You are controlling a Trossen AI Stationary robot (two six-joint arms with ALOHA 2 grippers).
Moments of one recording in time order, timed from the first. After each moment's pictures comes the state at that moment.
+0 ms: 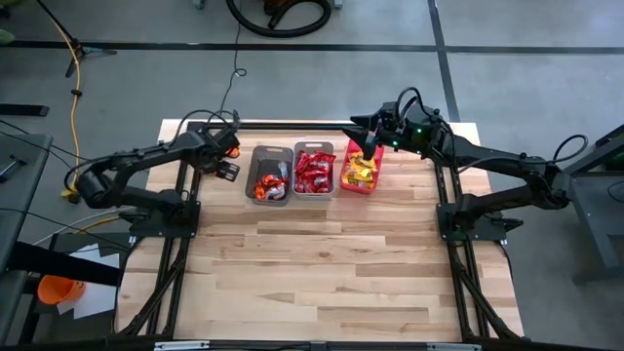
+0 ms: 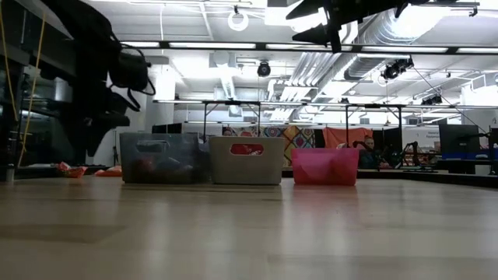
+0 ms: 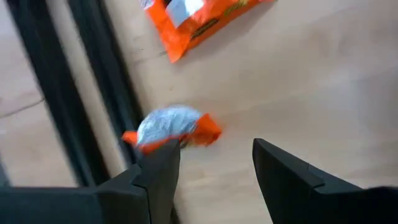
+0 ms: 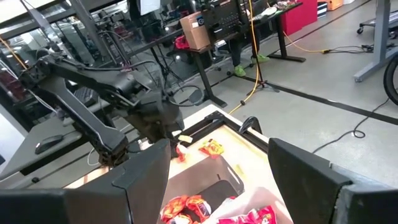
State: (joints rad) left arm 0.77 1.24 0.68 -0.92 -0.31 -0.44; right arm -0.41 1.16 0.96 0.09 -0.03 0.34
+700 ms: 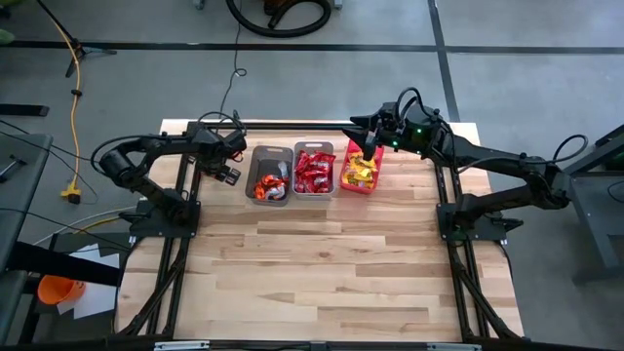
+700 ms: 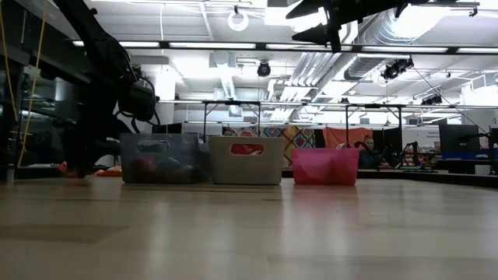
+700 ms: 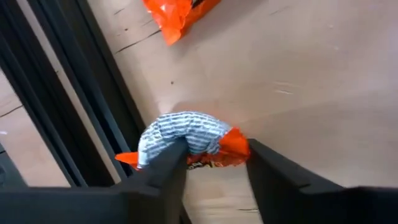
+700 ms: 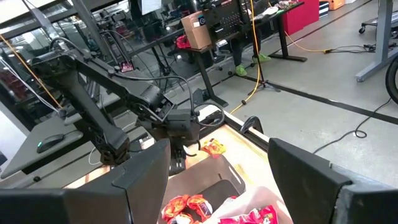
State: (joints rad) left arm 0.82 1.51 0.68 -0.85 -0.34 -0.36; right arm -0.41 1.16 0.96 0.09 -0.03 0.34
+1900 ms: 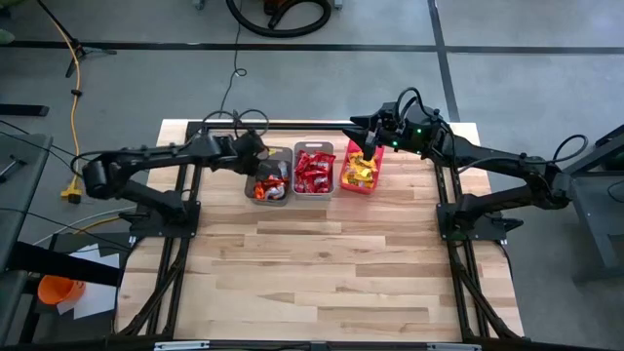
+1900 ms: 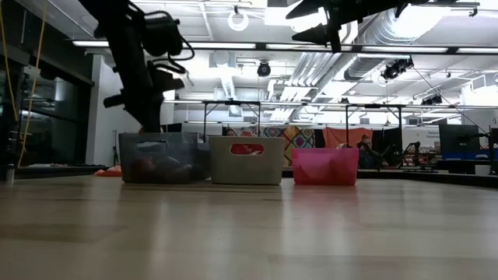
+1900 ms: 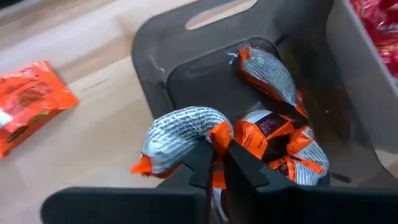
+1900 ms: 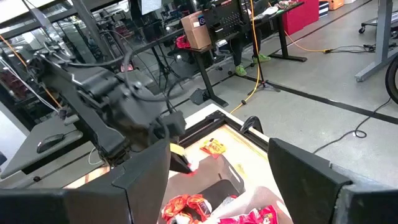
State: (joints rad) left arm 0.45 1.31 0.85 -0.68 -0.21 -0.60; right arm -0.41 1.16 0.96 0.09 -0.03 0.34
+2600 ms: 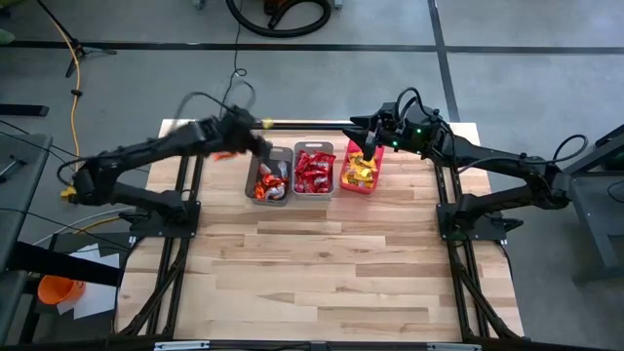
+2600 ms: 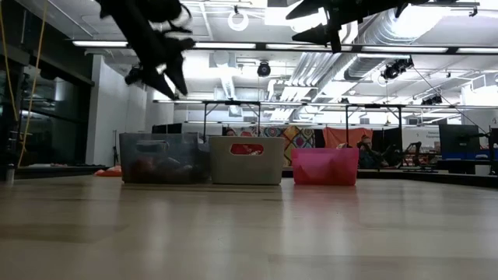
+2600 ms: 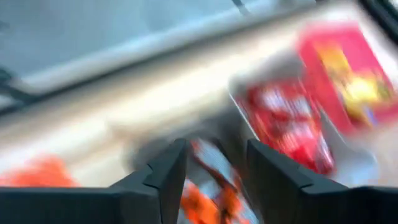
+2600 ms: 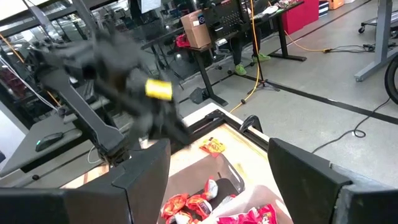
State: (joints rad) left arm 0.52 1.22 1.00 -0.62 -0.16 -0.51; right arm -0.41 1.16 0.96 0.09 -0.03 0.33
